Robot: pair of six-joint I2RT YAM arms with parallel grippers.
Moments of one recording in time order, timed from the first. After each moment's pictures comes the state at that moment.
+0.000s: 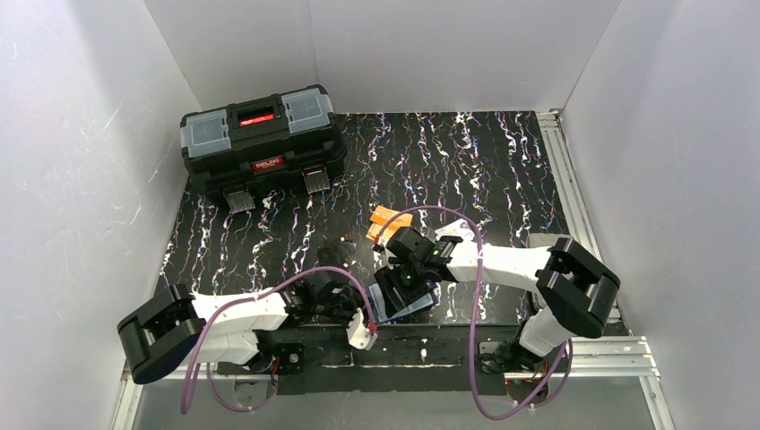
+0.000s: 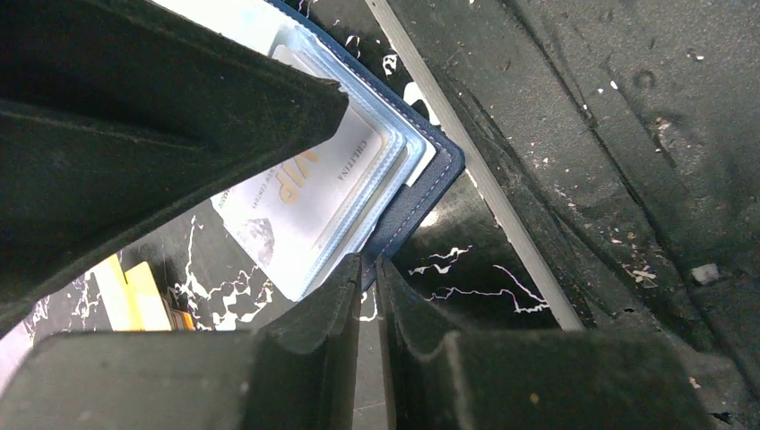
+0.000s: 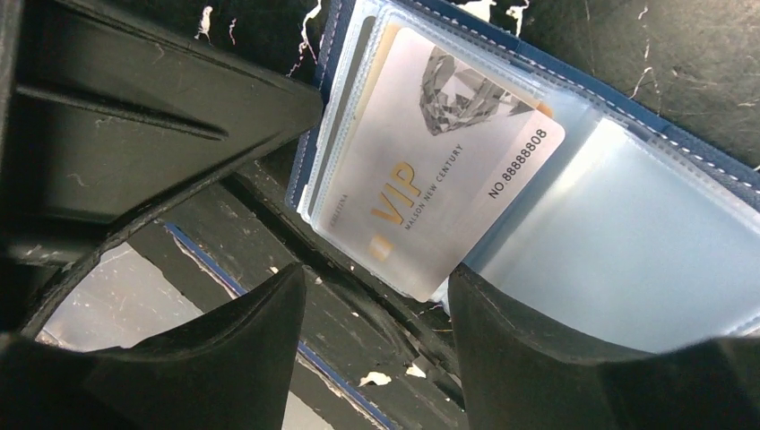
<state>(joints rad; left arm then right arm) -1.01 1.15 0.29 0.06 0.39 1.26 1.03 1.53 0.86 -0.45 -0.30 0.44</state>
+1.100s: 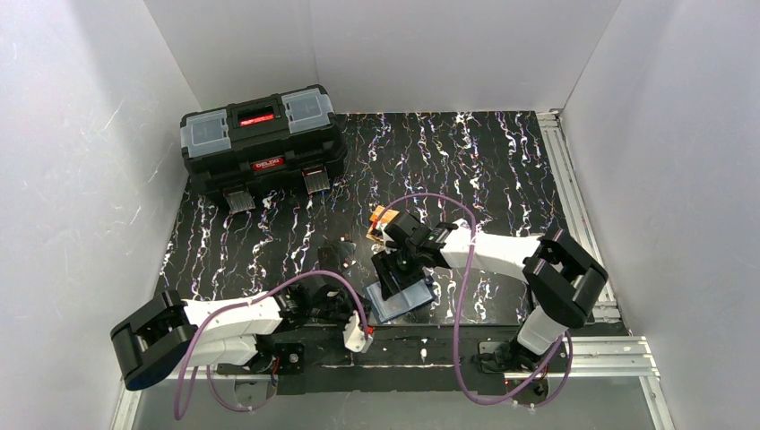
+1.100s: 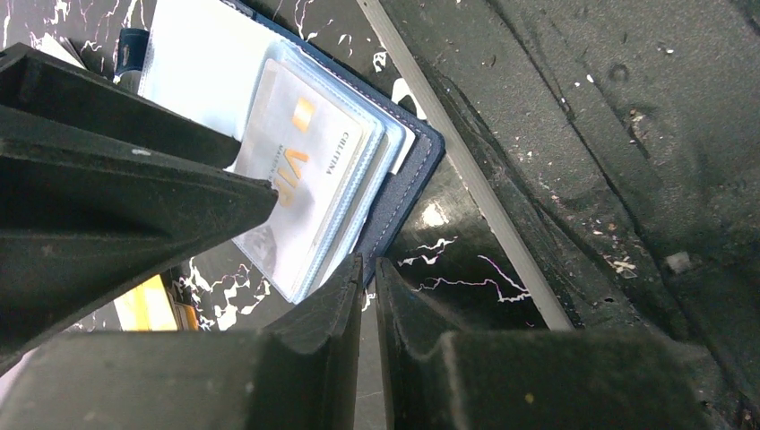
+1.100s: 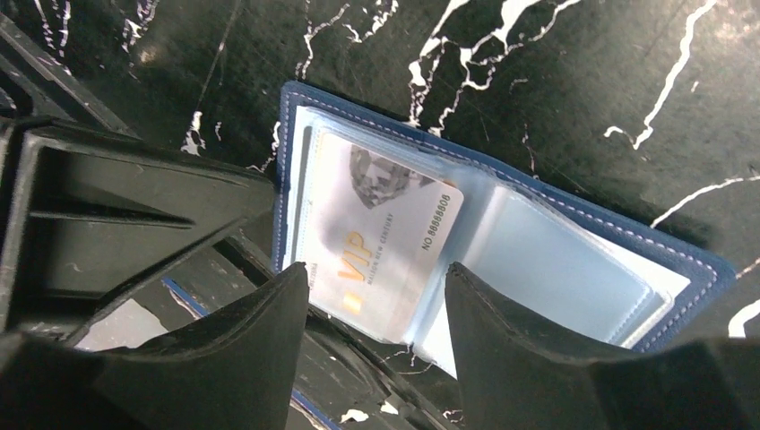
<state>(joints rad) -1.01 1.09 0.25 0.08 0.39 1.26 0.96 1.62 0.95 -0.45 -0.28 0.39</state>
